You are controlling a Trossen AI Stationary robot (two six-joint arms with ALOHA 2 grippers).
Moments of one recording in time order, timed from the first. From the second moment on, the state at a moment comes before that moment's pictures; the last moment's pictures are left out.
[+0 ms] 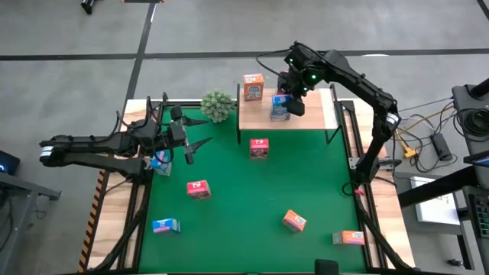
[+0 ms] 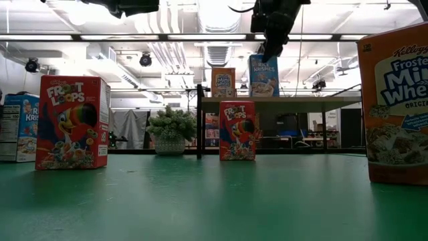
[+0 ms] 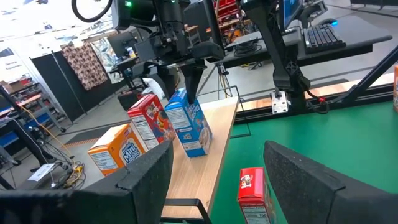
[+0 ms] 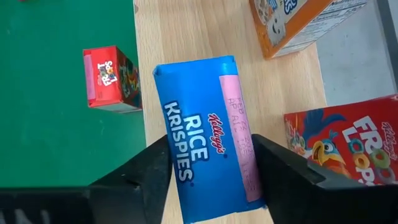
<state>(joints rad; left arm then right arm) 0.06 0.79 0.71 0.04 -0.26 0.33 -0.67 1.76 1.97 -1.33 -0.26 -0.51</state>
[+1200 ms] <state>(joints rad) 0.06 0.79 0.71 0.04 -0.26 0.33 -0.94 1.64 1.97 -1.46 -0.18 -0.55</state>
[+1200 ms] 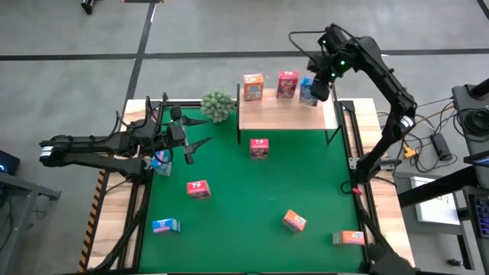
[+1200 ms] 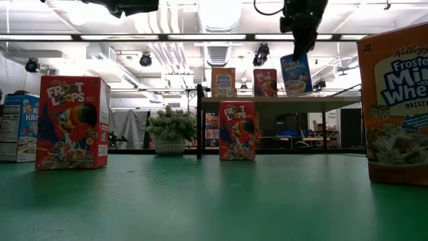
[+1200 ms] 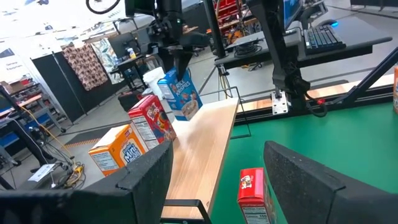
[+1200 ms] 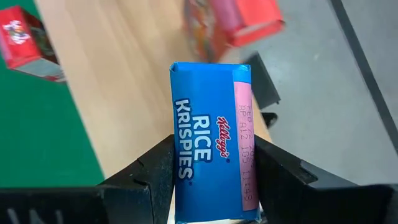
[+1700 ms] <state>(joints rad) 0.06 0.79 0.71 0.02 -0.26 0.34 -1.00 1.64 1.89 -1.35 -0.18 -0.60</state>
